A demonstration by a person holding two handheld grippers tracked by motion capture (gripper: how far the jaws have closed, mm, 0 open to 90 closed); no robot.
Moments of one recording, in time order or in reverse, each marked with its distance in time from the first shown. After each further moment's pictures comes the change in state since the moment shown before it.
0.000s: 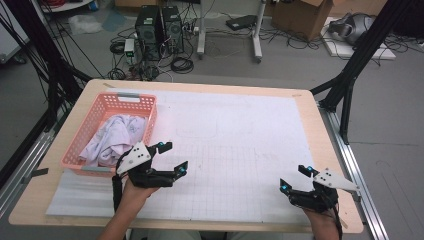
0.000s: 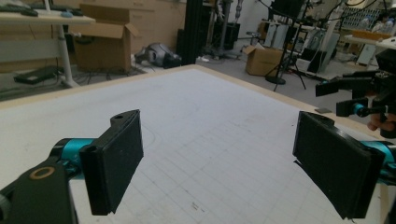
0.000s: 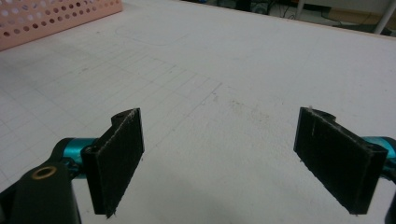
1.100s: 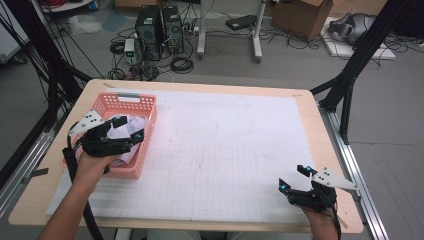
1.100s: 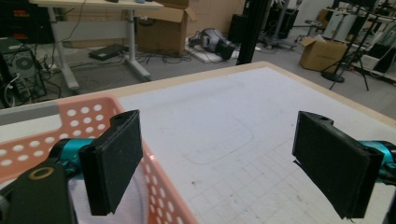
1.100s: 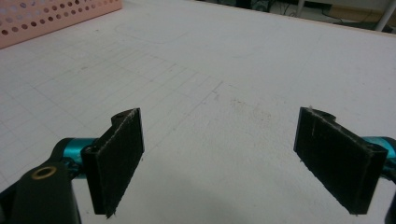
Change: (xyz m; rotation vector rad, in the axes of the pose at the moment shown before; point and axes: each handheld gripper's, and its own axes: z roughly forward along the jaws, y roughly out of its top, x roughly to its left) left arm 0.097 0.048 -0.057 0.097 0.220 -0.057; right arm 0.001 0.000 0.003 0.008 -0.001 0.000
